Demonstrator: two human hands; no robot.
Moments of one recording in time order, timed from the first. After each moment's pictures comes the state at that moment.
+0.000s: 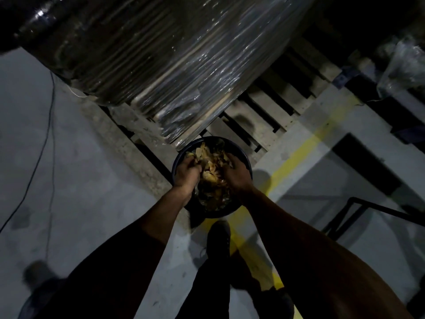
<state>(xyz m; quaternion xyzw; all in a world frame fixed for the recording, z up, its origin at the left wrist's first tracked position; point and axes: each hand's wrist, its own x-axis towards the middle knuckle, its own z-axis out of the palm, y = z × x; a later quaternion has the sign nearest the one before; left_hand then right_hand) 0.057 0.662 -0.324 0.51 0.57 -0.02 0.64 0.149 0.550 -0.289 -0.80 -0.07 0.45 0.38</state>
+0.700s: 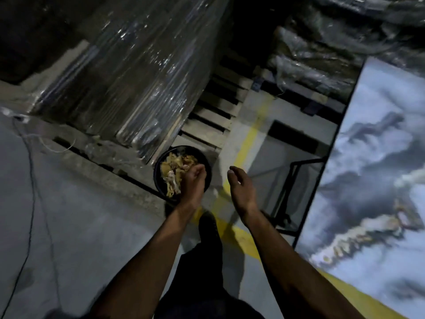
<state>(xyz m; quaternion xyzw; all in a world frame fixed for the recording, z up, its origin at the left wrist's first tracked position) 0.025 0.526 -0.110 0.67 0.40 -0.03 0.62 0.050 0.400 -0.084 -0.82 0.09 0.26 0.51</state>
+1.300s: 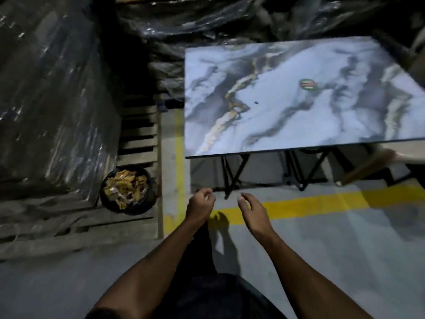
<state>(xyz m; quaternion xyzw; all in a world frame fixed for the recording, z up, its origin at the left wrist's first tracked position) -0.204 0.289 -0.059 0.85 0.07 -0.22 0.47 -0.277 0.128 -0.049 -0.82 0.24 0.10 0.51</state>
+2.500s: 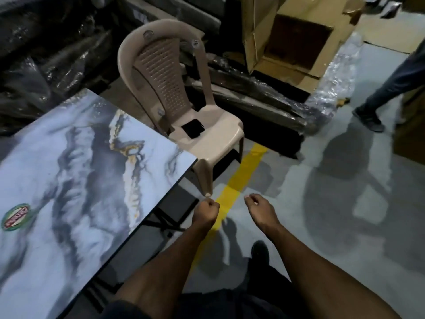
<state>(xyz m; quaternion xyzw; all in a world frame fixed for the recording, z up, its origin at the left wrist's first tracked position) -0.246 -0.455 -0.070 0.82 -0.23 -0.44 0.29 -0.400 -0.533 -0.065 -0.62 0.60 -0.06 0.50</state>
